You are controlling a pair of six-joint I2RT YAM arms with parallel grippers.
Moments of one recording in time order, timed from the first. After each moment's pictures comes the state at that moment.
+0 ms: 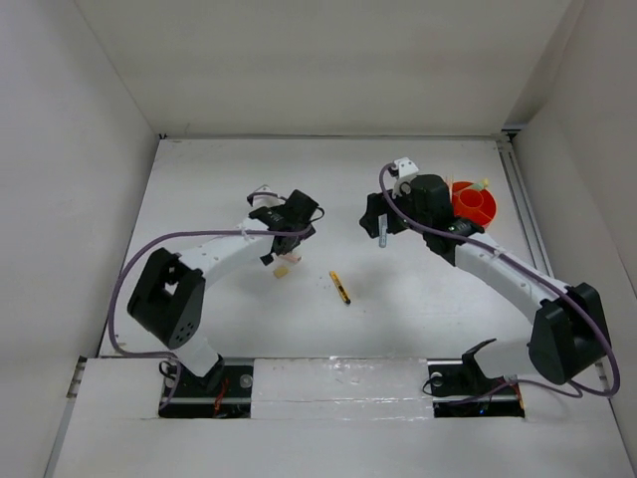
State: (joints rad) left arm -0.65 1.57 1.12 -0.66 -0.53 -1.16; right arm 0.47 1.34 0.96 -0.09 -0.13 0.16
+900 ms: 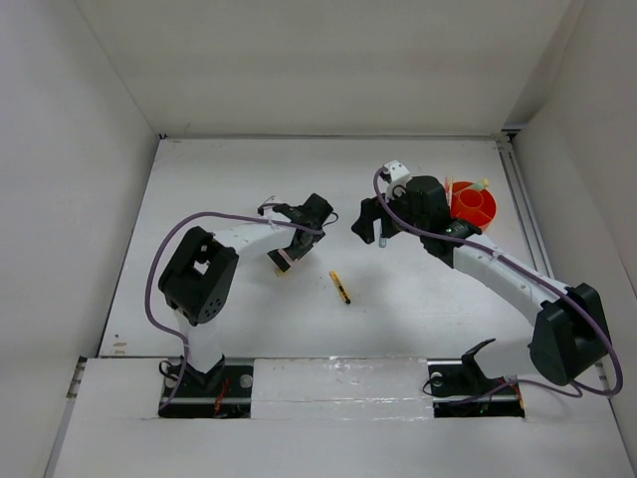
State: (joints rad) left arm -0.68 1.82 1.23 -0.72 -0.47 -1.39; right arm 0.51 1.35 0.96 -0.09 -0.23 0.14
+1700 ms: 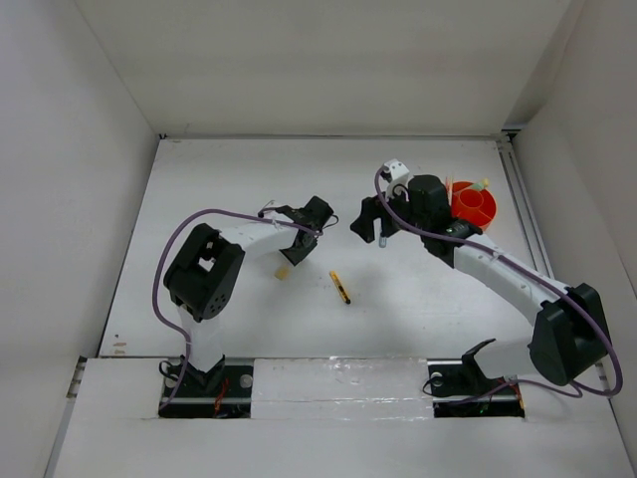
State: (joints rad) left arm -0.67 1.86 1.22 -0.70 -0.45 -1.45; right arm 0.50 1.35 0.96 -0.06 -0.28 0.14
